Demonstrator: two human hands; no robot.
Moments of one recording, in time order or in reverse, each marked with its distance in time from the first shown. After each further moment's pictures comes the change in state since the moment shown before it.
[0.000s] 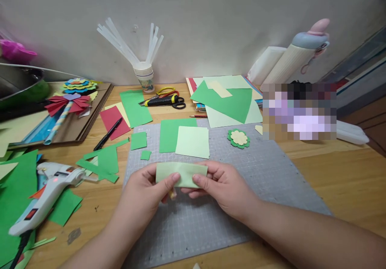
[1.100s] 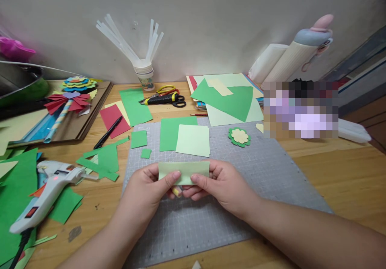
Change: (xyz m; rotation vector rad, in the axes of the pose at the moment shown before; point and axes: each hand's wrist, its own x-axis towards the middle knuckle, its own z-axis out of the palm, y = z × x) left_hand 0.002 -0.006 0.002 -0.180 -0.047 -0.055; right_hand 0.002 0.000 0.001 -0.030 0.029 0.106
